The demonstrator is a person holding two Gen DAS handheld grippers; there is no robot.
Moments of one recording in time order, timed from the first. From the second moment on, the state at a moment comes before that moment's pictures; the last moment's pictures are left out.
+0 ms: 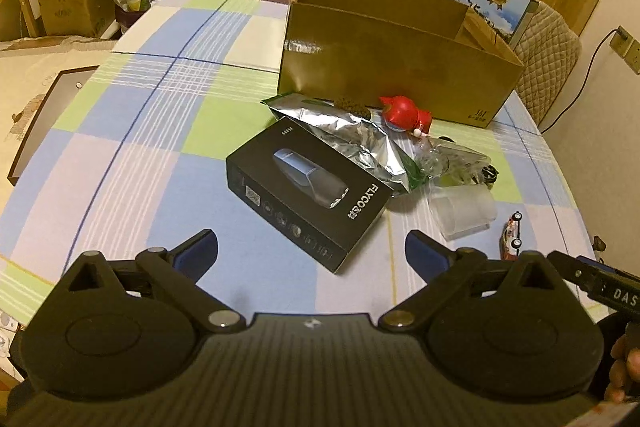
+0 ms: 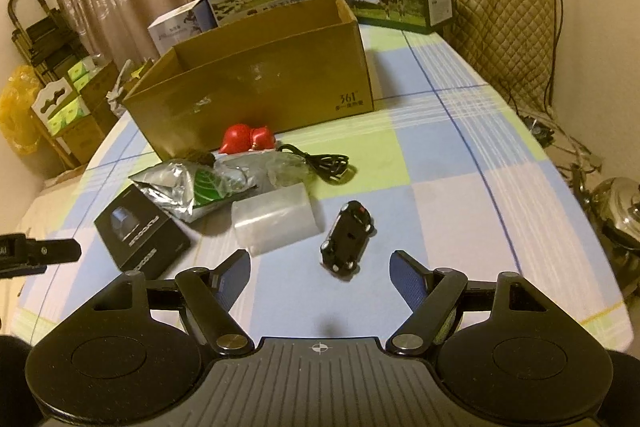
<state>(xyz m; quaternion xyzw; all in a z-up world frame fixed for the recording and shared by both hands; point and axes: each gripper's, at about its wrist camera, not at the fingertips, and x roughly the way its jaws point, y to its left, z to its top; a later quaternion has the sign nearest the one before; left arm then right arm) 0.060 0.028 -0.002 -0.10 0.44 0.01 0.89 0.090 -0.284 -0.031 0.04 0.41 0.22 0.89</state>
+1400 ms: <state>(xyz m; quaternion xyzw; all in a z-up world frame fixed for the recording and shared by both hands) 0.109 0.039 -0.039 -0.12 0.46 0.01 0.88 0.136 -0.231 -0.060 0.00 0.44 0.24 0.86</state>
